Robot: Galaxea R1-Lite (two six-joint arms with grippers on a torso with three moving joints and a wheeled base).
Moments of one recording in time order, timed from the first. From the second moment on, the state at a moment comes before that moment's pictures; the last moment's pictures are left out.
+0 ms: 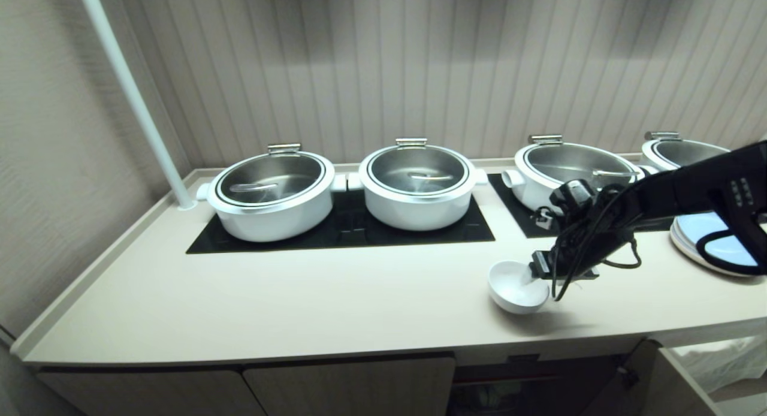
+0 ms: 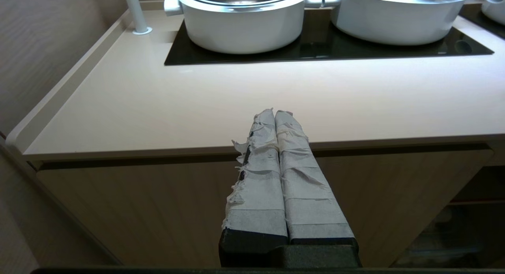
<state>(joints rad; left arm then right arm) 0.00 0.00 0.00 0.00 0.00 0.00 0.11 2.26 -1.58 0.46 0.11 0.03</state>
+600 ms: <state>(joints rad) 0.00 0.00 0.00 0.00 0.00 0.00 0.11 2.16 -1.56 0.45 0.11 0.02</state>
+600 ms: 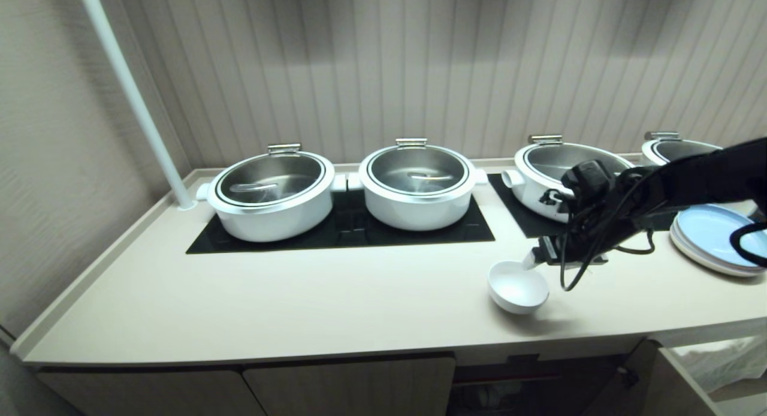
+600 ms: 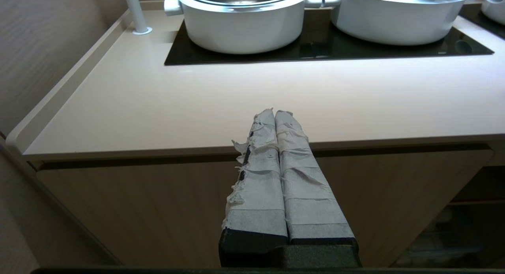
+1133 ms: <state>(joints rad) 0.00 0.00 0.00 0.00 0.00 0.00 0.11 2.00 -1.28 0.10 0.03 -0.06</state>
